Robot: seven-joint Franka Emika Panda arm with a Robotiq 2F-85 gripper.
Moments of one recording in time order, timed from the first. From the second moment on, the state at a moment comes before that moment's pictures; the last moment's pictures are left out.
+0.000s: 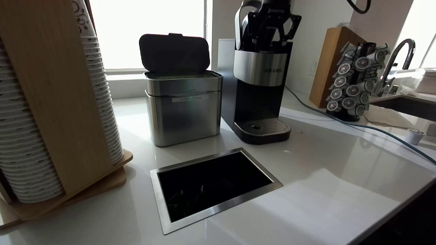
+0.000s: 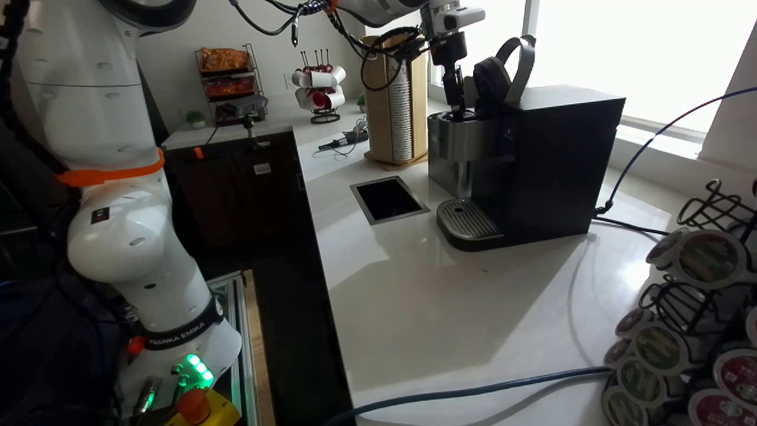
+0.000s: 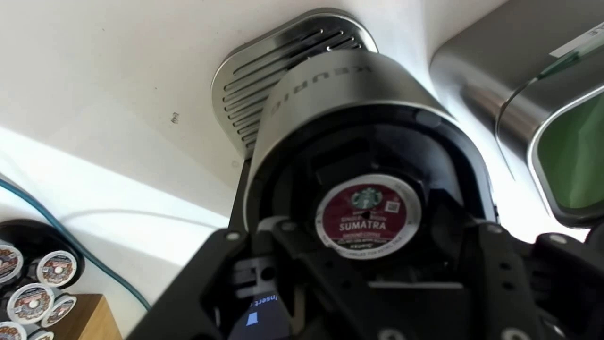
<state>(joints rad) 0.10 0.16 0.02 -1.63 -0.17 1.95 0.90</state>
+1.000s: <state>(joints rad) 0.08 0.11 0.02 -1.62 -0.10 1.97 0.80</state>
